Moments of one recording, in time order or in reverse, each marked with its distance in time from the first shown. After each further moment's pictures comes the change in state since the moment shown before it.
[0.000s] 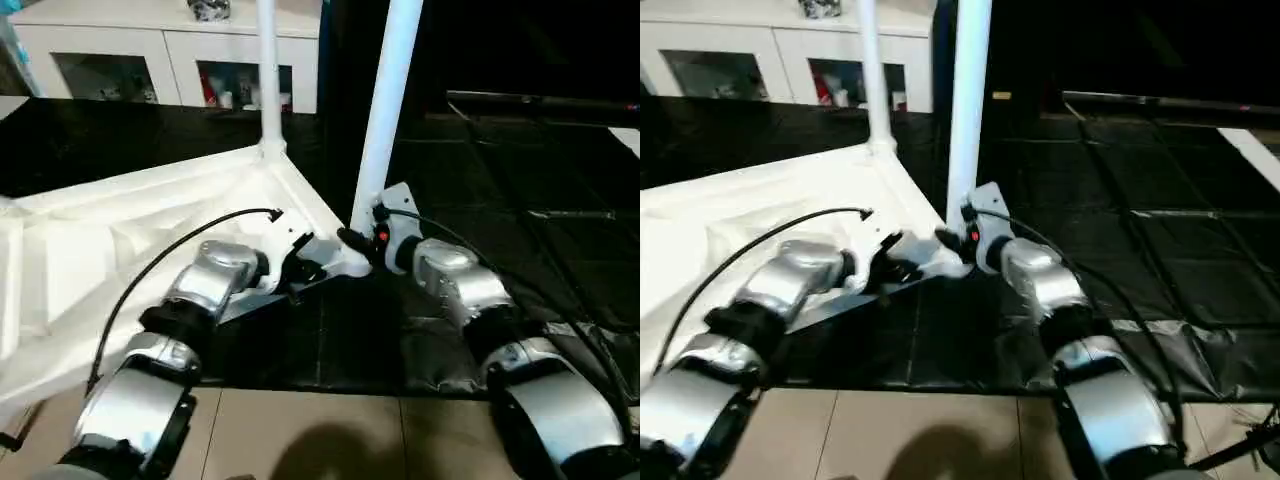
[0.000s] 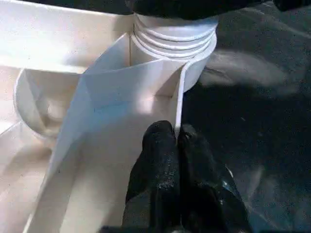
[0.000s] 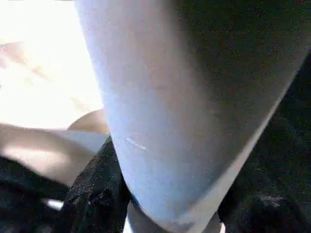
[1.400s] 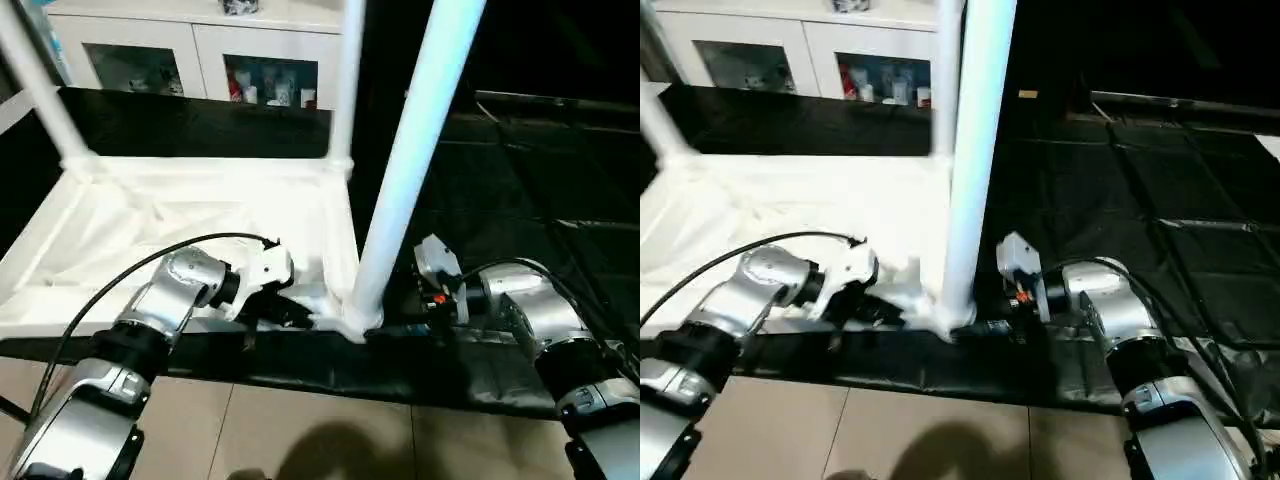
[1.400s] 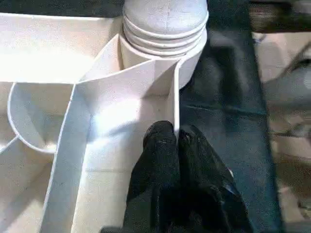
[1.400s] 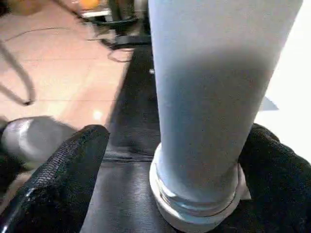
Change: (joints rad) left arm 0.153 0.223 -0.139 -0.203 -0.013 -0.302 -0.545; right arm 0.214 -0.306 0.097 -0.272 0.031 -0.172 1.047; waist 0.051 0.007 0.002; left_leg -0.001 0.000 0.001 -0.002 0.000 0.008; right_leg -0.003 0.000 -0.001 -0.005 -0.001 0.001
